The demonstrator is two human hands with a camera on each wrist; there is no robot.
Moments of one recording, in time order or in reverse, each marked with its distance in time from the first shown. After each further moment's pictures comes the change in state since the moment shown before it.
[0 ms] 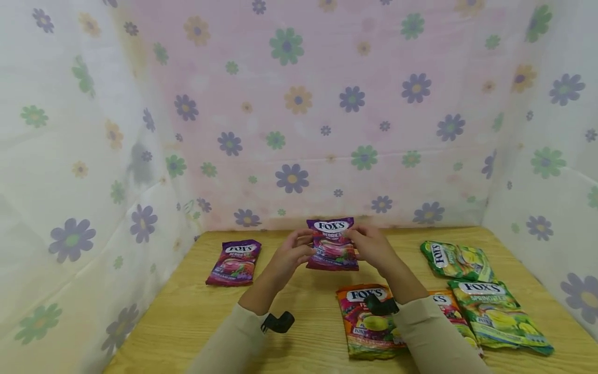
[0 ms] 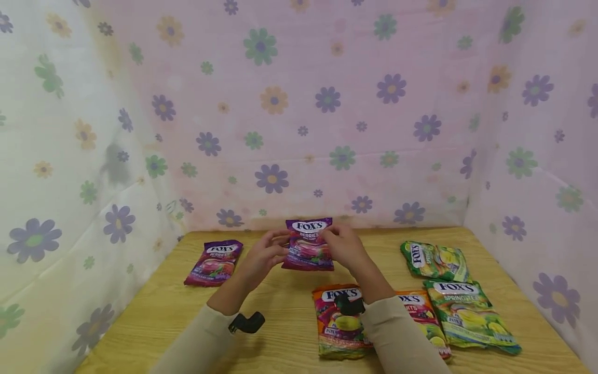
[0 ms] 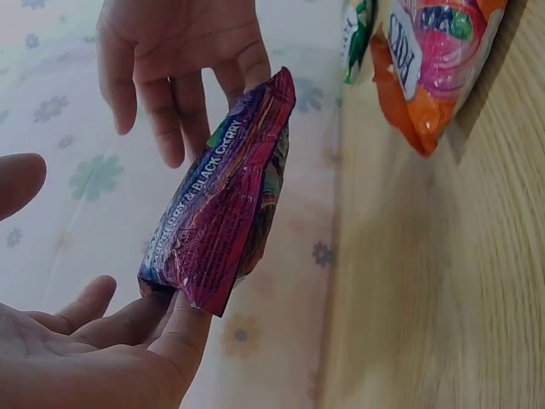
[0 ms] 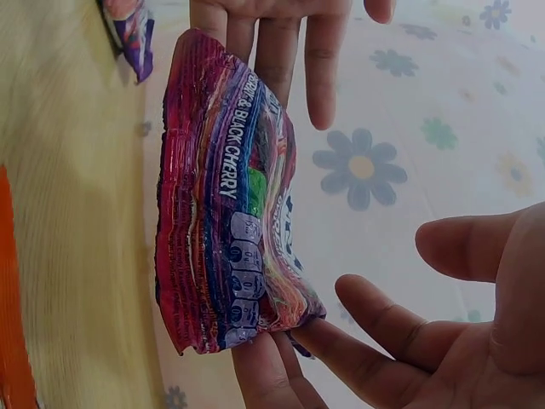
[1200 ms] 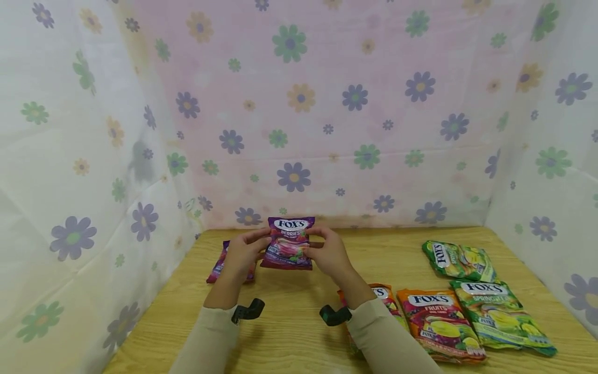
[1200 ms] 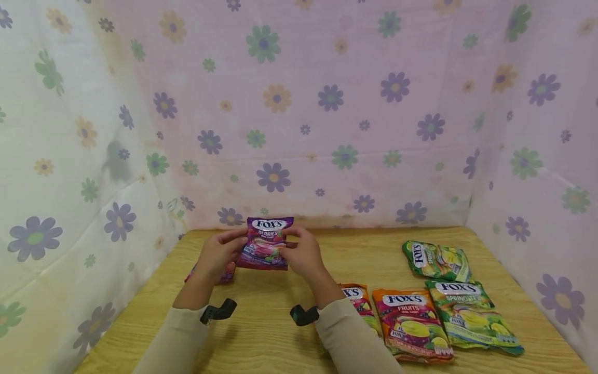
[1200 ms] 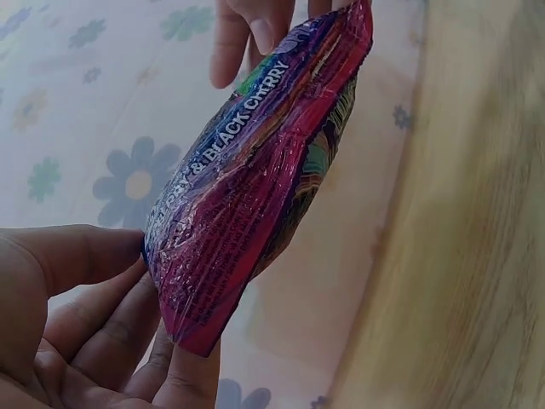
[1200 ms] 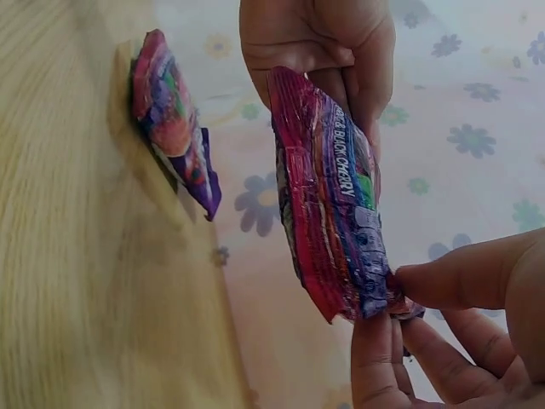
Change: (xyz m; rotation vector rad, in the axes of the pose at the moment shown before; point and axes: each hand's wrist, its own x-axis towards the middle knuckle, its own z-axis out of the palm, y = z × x) left_hand -0.017 0.001 -0.088 0.168 0.453 -0.102; right_hand 0.017 -0.002 0.102 0.238 0.013 -0.138
